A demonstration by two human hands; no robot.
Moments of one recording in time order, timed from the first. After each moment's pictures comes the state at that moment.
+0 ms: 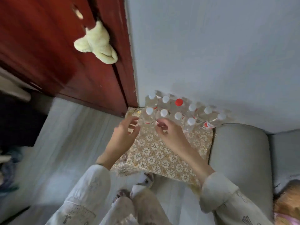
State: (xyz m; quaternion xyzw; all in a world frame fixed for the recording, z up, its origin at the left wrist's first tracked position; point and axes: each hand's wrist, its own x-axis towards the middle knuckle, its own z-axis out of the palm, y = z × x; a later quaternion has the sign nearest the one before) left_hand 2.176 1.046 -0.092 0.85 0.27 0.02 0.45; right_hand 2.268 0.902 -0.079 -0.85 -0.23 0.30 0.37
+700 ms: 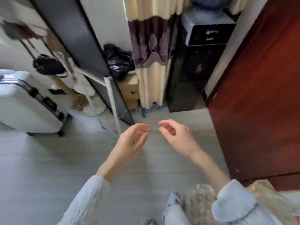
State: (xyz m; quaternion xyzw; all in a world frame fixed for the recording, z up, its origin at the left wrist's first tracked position) left_hand 1.615 1.006 0.025 0.59 0.64 0.38 0.32; right_hand 1.778 1.059 0.048 -0.51 -0.71 0.42 0.24
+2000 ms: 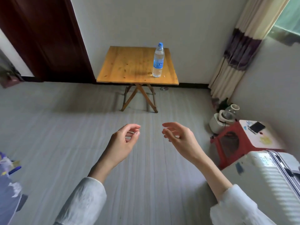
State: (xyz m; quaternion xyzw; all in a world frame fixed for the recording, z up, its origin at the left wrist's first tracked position) left_hand 0.709 0.515 0.070 -0.05 0.84 0.53 -0.11; right_hand 0.650 0.706 0.093 0.17 -0.85 0.49 -0.08
